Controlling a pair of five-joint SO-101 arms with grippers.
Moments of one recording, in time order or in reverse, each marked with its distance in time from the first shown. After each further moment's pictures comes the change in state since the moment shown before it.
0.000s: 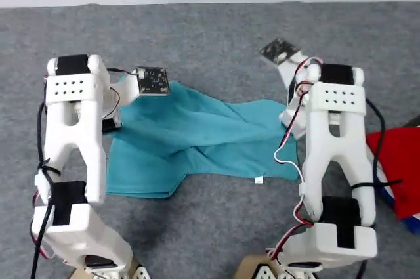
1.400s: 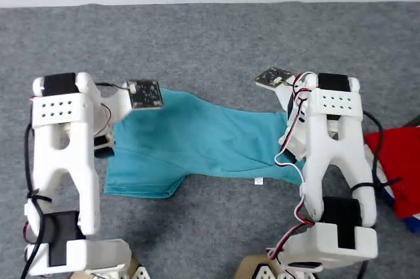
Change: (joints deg) left arm -2.1 -14.3 11.8 0.0 1.5; right arm 0.8 0.1 6.3 6.4 3.3
